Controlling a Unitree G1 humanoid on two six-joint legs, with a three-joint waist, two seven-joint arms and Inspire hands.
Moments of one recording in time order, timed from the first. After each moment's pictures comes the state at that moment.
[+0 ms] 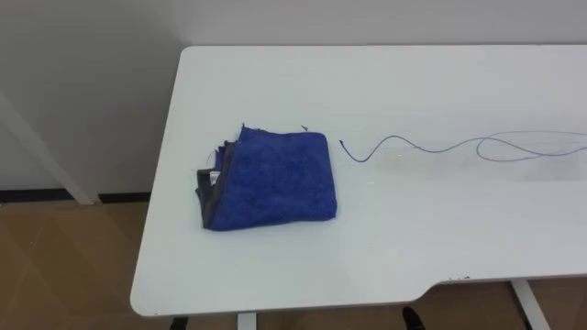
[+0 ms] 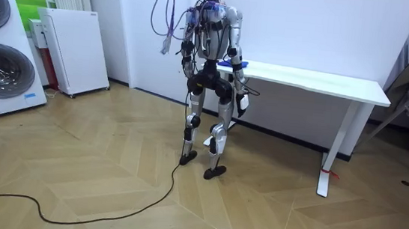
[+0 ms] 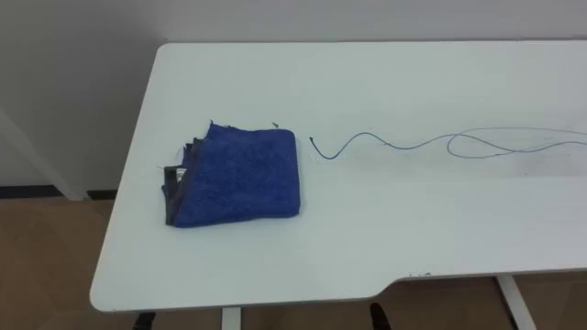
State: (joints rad) left arm 0.23 0.14 -0.05 1.01 -0.12 -0.13 0.02; right arm 0.14 -0.18 0.12 1.13 0.23 -0.07 0.08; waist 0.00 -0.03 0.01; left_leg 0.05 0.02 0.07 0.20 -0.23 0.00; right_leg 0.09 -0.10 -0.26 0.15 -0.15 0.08
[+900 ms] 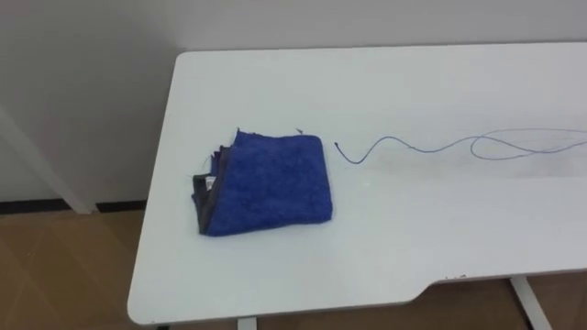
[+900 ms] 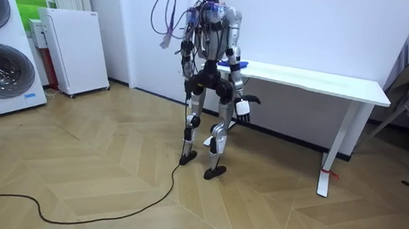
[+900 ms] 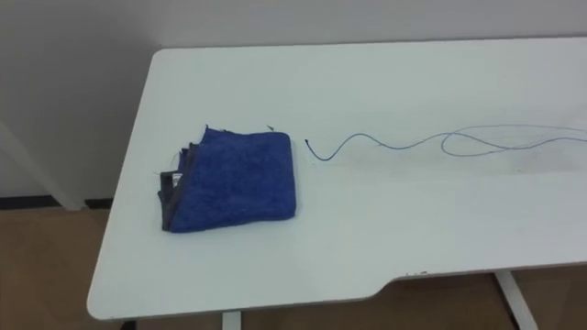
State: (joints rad) left arm 0.30 0.14 0.07 1.01 -0.16 -0.11 0.06; right arm 0.23 -0.17 -0.16 1.24 0.71 -0.04 -0.03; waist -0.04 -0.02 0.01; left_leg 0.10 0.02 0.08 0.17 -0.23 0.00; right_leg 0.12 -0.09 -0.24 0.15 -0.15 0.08
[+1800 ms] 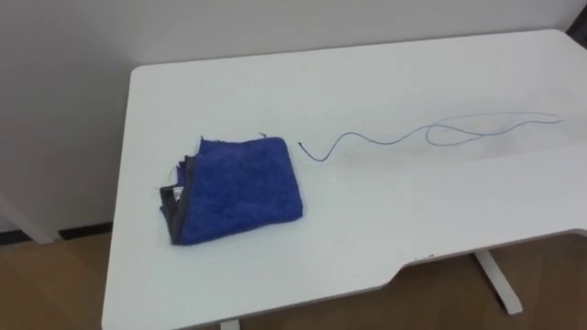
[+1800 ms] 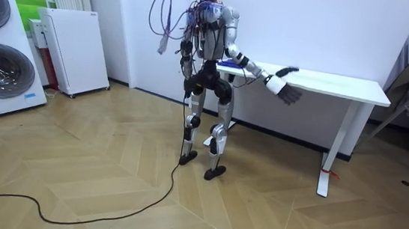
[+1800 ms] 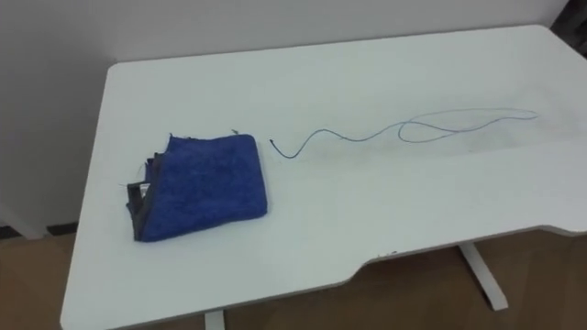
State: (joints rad) left arm 0.30 0.17 0.09 0.91 -0.10 0.02 0.10; right arm 0.18 -0.21 -0.40 0.39 0.28 -0.04 -0.90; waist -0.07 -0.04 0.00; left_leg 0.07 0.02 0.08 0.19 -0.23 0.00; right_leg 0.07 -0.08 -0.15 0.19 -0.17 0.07
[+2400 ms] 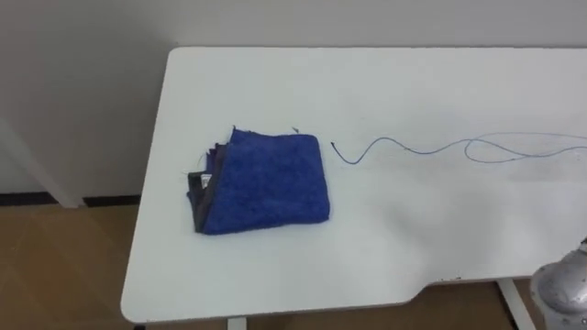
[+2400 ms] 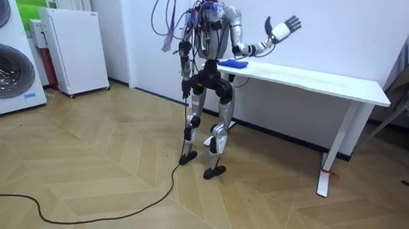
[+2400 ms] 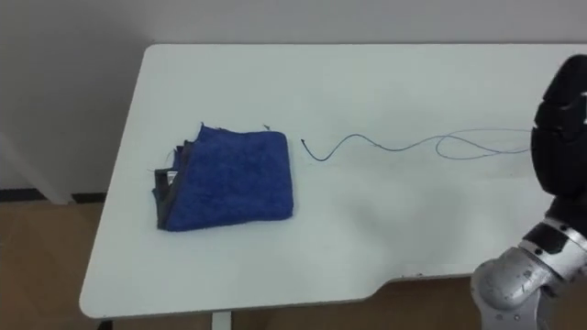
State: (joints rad) left arm 0.32 0.20 0.05 0.88 -0.07 -0.01 0.09; right arm 0.10 -0.34 -0.17 -0.08 -0.51 -0.14 -0.88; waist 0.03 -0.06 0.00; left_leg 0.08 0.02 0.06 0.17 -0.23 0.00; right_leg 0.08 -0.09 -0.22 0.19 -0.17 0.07
